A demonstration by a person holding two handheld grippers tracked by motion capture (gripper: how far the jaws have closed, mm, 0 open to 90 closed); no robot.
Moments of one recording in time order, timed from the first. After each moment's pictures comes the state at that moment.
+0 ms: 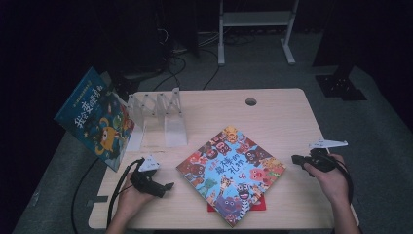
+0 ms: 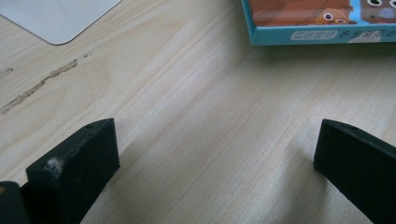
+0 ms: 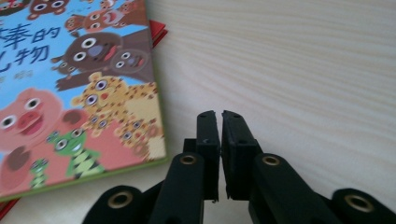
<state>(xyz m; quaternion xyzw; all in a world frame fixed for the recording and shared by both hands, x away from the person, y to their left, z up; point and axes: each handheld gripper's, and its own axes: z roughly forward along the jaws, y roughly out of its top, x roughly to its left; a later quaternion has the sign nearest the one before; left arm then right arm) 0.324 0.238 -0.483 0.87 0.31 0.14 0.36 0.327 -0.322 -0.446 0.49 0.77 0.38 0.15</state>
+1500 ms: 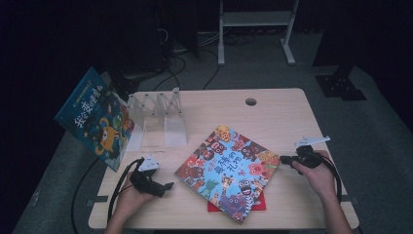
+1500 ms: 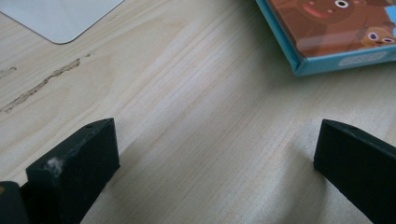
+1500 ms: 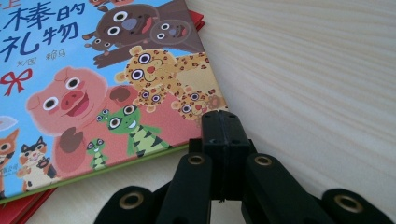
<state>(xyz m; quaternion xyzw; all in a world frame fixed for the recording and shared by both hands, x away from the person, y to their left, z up) 0.325 0.238 -0.483 0.87 0.31 0.14 0.36 0.349 -0.293 -0.454 0.45 0.81 0.36 0.11</state>
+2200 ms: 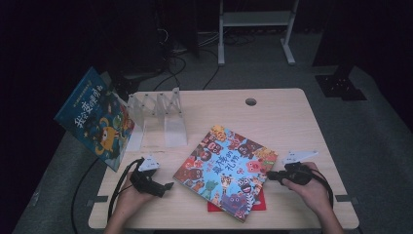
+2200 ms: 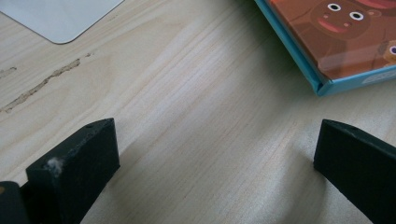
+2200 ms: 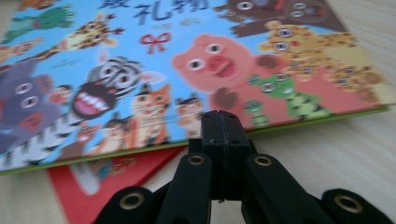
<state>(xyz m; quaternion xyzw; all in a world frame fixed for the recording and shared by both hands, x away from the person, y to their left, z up) 0.325 0.238 -0.483 0.87 0.31 0.14 0.36 0.301 -0.251 -0.451 0.36 0.85 0.39 0.07</state>
